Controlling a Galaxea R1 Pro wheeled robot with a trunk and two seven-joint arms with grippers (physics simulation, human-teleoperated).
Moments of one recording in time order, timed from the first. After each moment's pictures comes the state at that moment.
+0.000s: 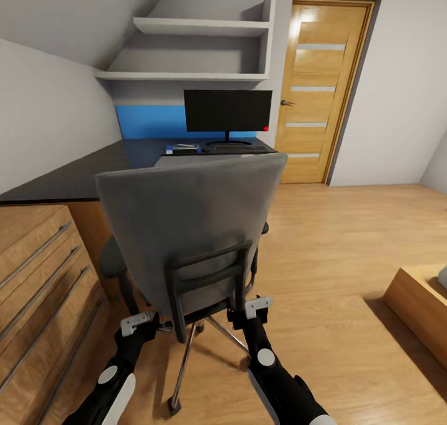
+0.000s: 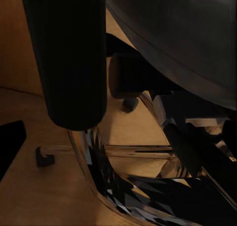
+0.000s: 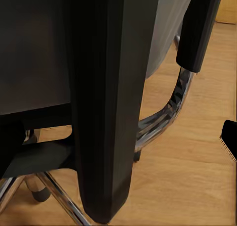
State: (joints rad) left arm -0.30 0.03 -0.08 -0.94 0.33 -0.13 0.15; right arm -0.46 0.17 0.37 -0.76 0.05 -0.17 -0.27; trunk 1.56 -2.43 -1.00
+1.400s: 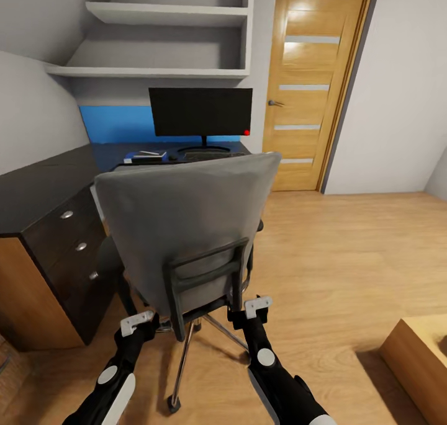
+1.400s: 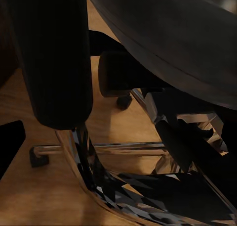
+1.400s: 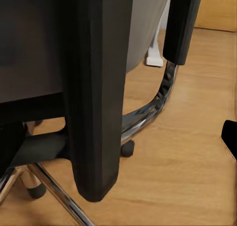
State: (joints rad) left arm -0.30 0.03 -0.08 -0.94 0.33 -0.13 0.16; right arm -0.46 0.17 0.37 -0.76 0.05 -0.17 -0.27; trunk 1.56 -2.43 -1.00
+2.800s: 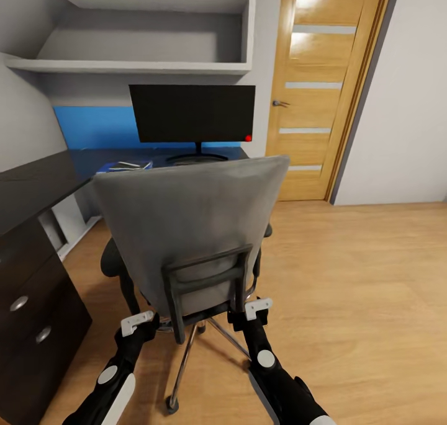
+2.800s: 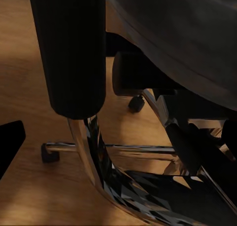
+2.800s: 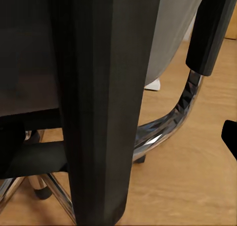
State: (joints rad) left arm -0.30 0.04 -0.09 -0.94 0.33 -0.13 0.15; right arm -0.46 0.17 0.37 -0.74 0.05 -0.17 -0.27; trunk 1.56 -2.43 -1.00
